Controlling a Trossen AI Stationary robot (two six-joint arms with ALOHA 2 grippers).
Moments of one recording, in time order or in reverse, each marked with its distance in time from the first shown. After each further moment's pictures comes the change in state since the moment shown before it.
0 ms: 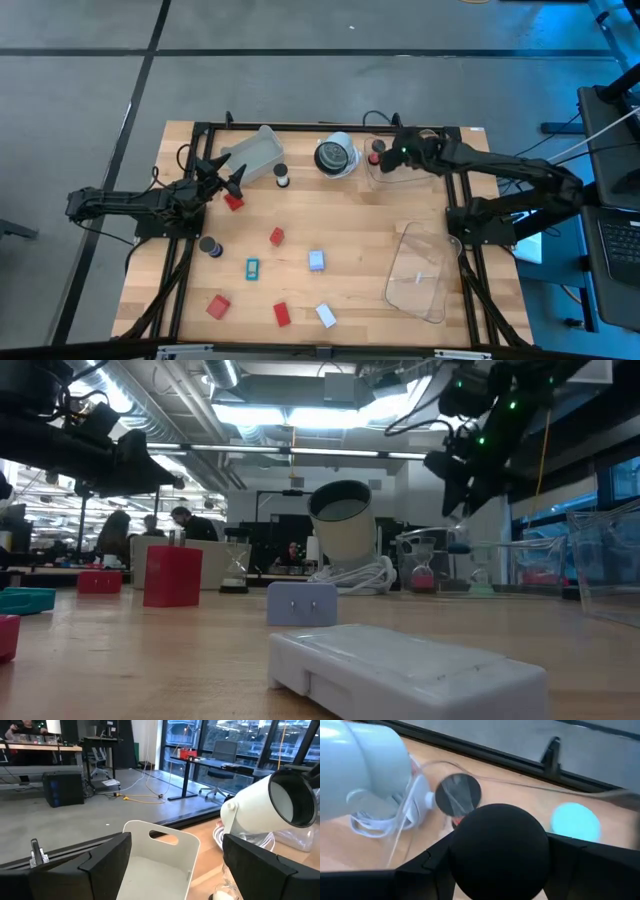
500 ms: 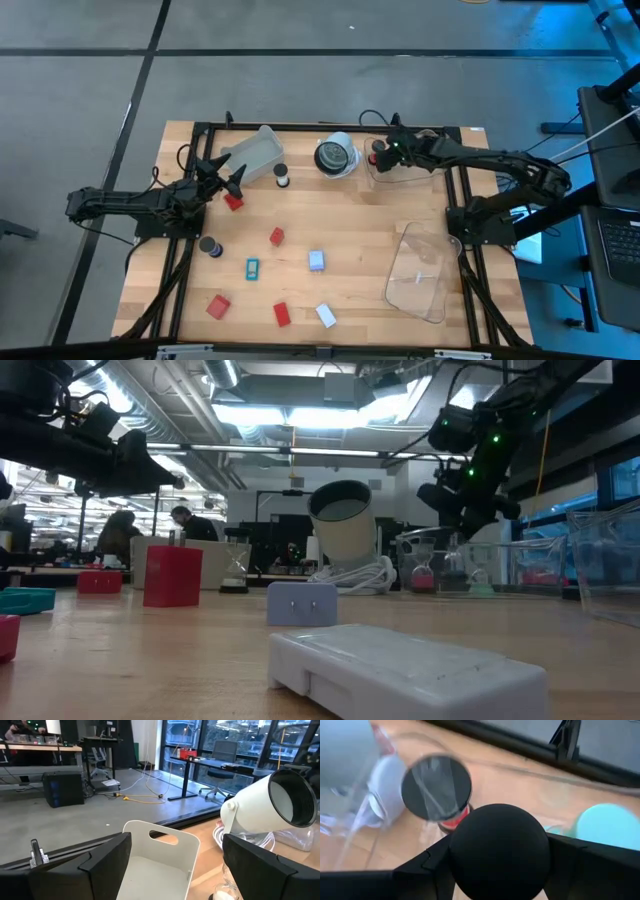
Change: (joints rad) left arm 0.000 0.001 0.000 0.000 0.001 0.002; right arm -0.097 0.149 -0.035 0.110 -0.086 -0.078
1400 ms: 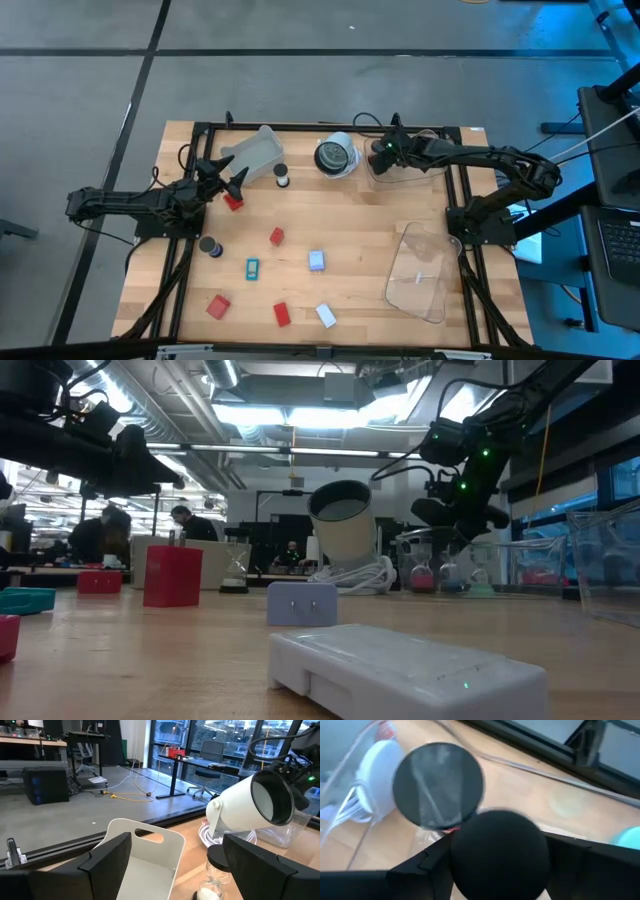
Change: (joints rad) left arm 0.000 0.000 0.000 0.005 0.067 -0.027; right arm -0.003 0.084 0.000 0.079 -0.017 -0.101
